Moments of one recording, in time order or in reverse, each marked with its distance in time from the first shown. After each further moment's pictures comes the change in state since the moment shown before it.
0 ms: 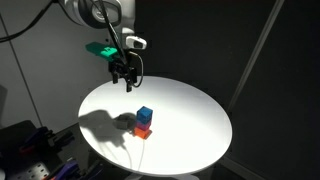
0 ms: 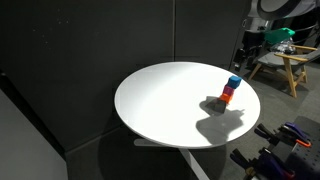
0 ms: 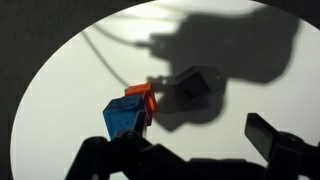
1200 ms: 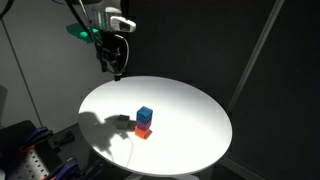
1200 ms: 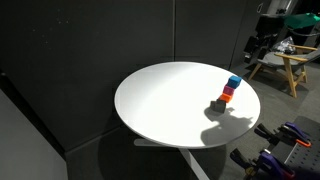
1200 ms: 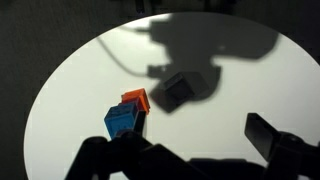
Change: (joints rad) arm 0.002 -0.226 0.012 -0.075 0.016 -0.120 0.059
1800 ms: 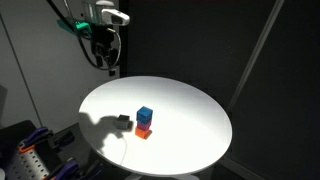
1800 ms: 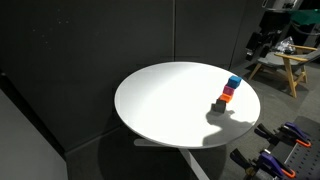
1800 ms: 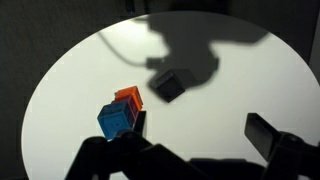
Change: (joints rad) arm 0.010 -0.086 0.015 -0.038 0.027 -0.009 0.026
